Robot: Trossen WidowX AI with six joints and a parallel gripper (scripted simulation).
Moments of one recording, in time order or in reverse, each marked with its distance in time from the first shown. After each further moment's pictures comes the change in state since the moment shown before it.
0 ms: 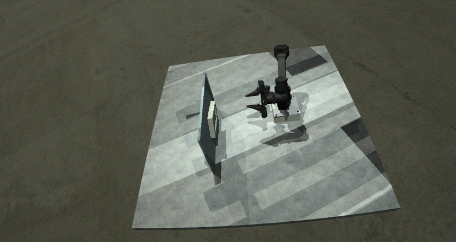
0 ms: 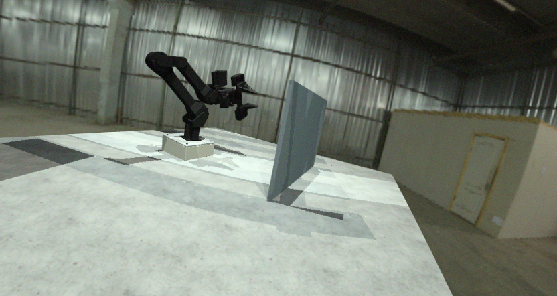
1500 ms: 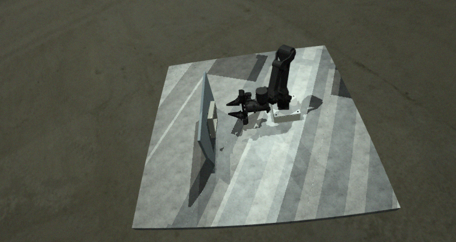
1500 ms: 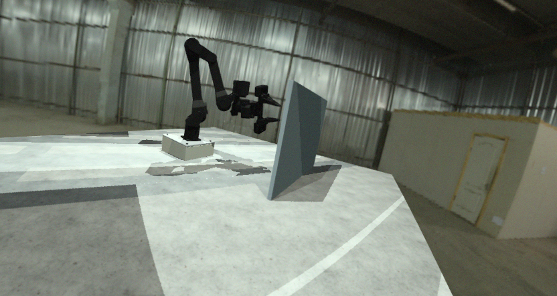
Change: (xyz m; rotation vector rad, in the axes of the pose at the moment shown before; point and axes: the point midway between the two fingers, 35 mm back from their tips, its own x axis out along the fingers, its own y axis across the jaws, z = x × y) arm 0.102 -0.034 0.004 -0.175 0.003 0.007
